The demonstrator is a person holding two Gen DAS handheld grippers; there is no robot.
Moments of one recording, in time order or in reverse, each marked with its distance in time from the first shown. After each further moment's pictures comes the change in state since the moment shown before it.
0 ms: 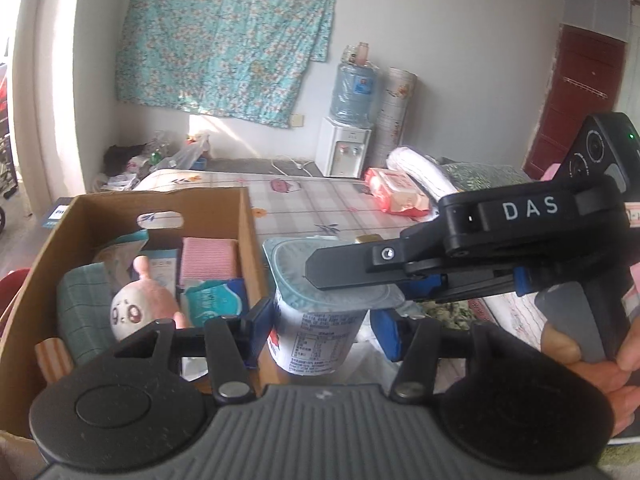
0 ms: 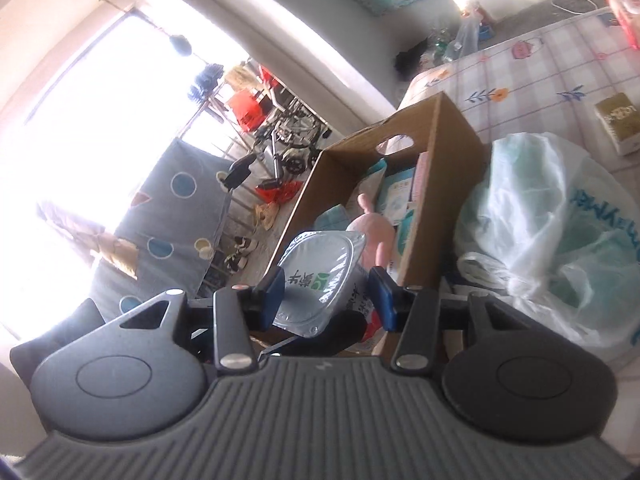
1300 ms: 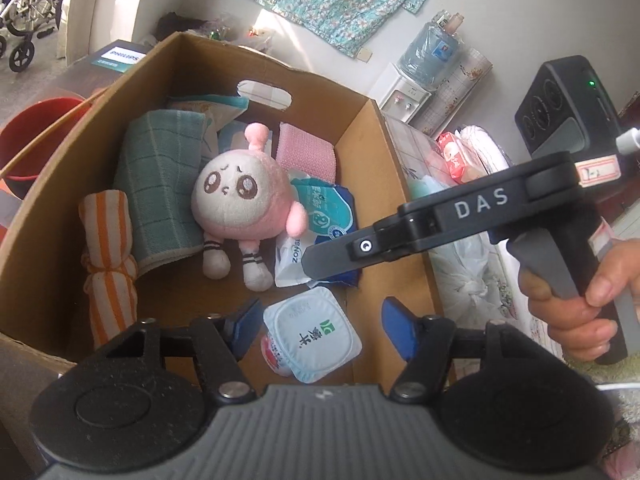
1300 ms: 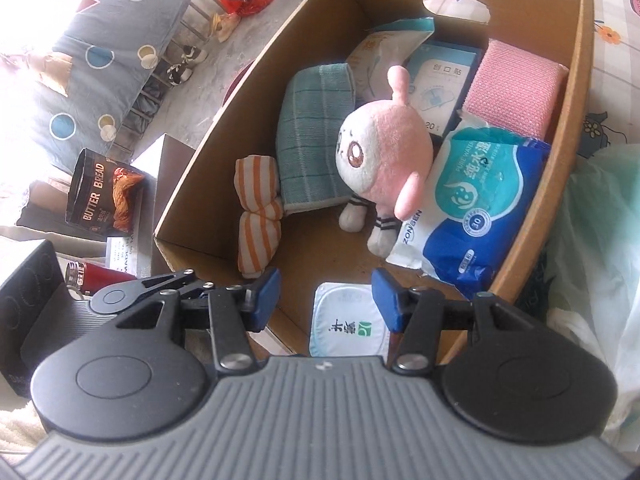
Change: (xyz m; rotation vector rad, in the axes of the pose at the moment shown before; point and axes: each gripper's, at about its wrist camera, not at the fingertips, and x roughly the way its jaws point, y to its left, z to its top) left arm 0.014 0.142 -0.042 -0.339 0.208 -0.047; right arm 0.187 0.029 0.030 -0.185 0.543 -0.203
